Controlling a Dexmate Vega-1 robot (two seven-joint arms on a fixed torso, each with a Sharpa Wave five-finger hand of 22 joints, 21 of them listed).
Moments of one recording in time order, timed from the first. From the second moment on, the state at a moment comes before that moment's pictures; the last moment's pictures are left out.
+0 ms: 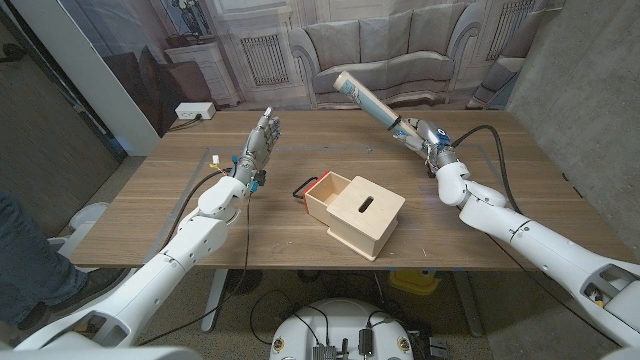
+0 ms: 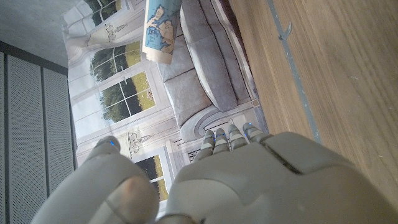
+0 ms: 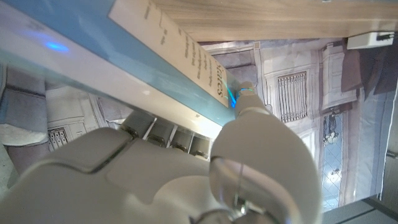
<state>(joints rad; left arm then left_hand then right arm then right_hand) 0.91 0.55 0.37 -1.52 -0.64 -0.24 0.03 0.36 -0.05 0.24 0.07 0.24 -0.01 0.06 0.20 0.18 -0.05 0.00 0.20 0.18 -0.14 -0.01 0.18 0.18 -0.17 -0.03 0.19 0.18 -0.69 -0.69 -0.65 -1.47 -0.32 -0.11 -0.46 0.81 0.13 0.26 -0.08 0.18 0.63 -0.09 0.26 0.19 0.70 -0.12 0.28 0.18 0.63 -0.06 0.21 0.19 0.65 -0.06 0.33 0.21</state>
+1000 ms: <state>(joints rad) 0.90 0.55 0.37 -1.52 -0.64 -0.22 0.04 0.36 -0.05 0.24 0.07 0.24 -0.01 0.06 0.20 0.18 -0.05 0.00 0.20 0.18 -0.14 -0.01 0.18 0.18 -0.17 -0.03 0.19 0.18 -0.80 -0.68 -0.52 -1.59 -0.13 0.13 -0.38 0.81 0.13 0.26 -0.09 0.18 0.66 -0.07 0.25 0.19 0.73 -0.11 0.27 0.18 0.66 -0.06 0.20 0.19 0.66 -0.06 0.34 0.20</state>
